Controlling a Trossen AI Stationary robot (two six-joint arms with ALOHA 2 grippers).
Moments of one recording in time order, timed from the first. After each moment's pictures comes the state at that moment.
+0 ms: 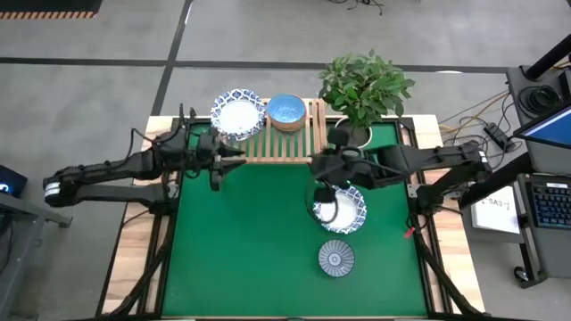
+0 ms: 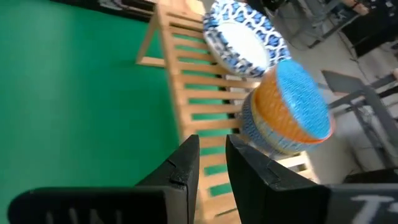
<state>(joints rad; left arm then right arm) 0.25 0.76 0.64 0.03 0.12 -0.12 0.17 1.54 1.69 -0.88 0.60 -0.09</state>
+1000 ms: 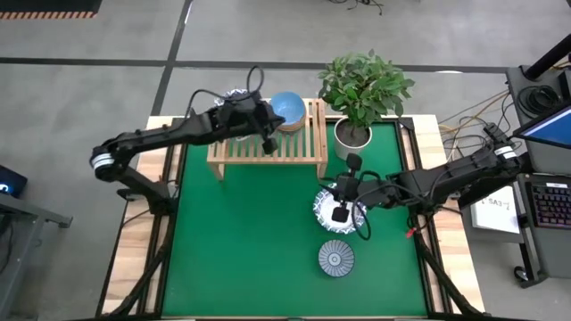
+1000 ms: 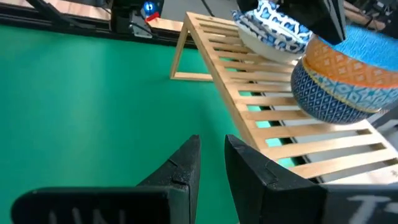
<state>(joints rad) 0.39 1.47 1.27 -0.21 -0.09 0.25 0.26 1.21 0.94 -0.22 0.60 -0.01</state>
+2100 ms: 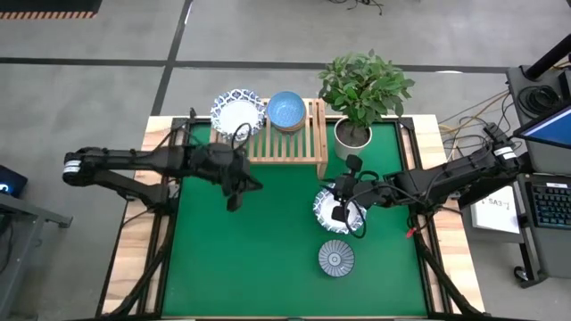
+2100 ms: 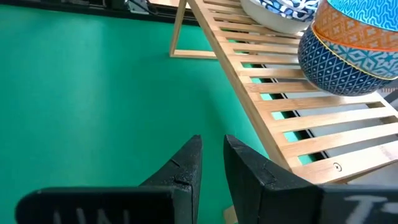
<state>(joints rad) 0.05 1.14 0.99 -0.44 0.10 -0.09 0.24 1.22 0.92 -0.28 0.57 0.06</state>
